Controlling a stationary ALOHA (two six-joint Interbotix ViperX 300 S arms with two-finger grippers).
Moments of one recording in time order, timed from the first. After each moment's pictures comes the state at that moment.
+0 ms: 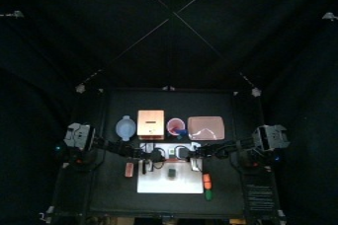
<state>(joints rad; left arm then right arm) -0.06 0.21 0.81 -0.11 -0.38 0.11 0.03 -0.01 0.80 0.15 0.19 -0.05</state>
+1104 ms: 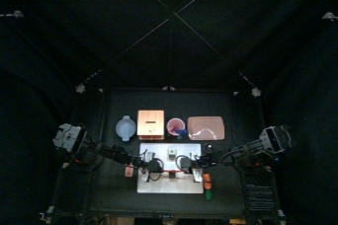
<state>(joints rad) -0.24 0.14 0.78 -0.11 -0.33 0.10 0.23 -0.06 0.79 0.27 0.15 -0.05</state>
